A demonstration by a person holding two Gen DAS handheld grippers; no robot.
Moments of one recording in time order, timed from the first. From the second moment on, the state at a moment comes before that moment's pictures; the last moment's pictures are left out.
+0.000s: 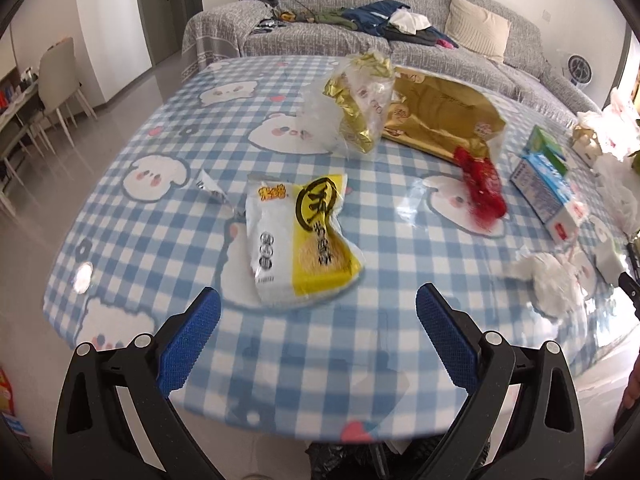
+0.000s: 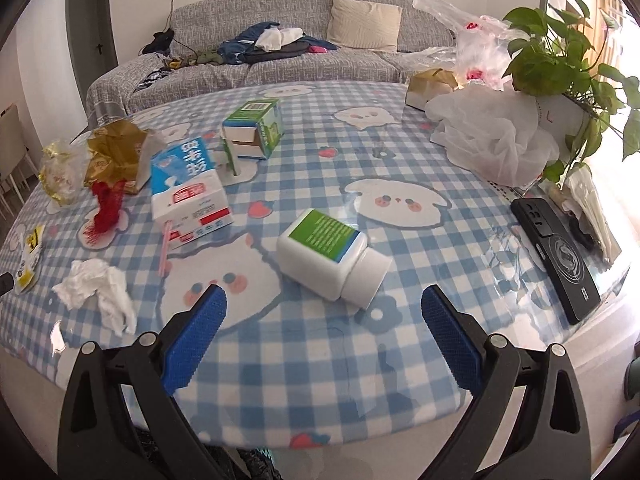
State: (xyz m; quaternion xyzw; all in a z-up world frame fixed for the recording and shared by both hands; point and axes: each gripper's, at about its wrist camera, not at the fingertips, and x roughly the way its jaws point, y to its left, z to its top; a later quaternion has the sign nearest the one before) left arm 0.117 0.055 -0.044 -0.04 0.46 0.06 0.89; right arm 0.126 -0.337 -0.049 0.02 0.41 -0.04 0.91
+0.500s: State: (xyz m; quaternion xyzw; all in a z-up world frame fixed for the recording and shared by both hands) left arm 0.166 0.072 -0.074 -0.05 0.48 0.08 0.87; right arm 0.165 -0.335 -0.070 0.03 0.43 -0.03 0.90
